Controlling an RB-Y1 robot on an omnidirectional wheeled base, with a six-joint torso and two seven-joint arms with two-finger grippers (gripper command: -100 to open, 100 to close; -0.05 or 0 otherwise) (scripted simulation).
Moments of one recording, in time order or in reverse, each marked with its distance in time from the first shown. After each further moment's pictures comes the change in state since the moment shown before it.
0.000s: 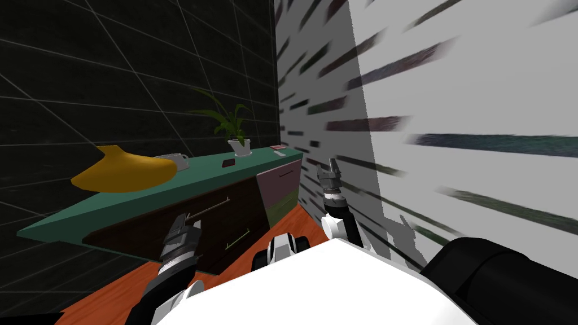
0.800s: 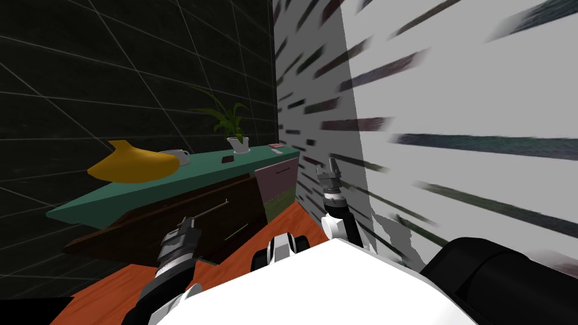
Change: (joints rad) left arm 0.030 -0.002 -0.011 -0.037 0.006 0.016 0.003; right arm -0.001 0.000 0.000 0.000 0.000 0.000 0.000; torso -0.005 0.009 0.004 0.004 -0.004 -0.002
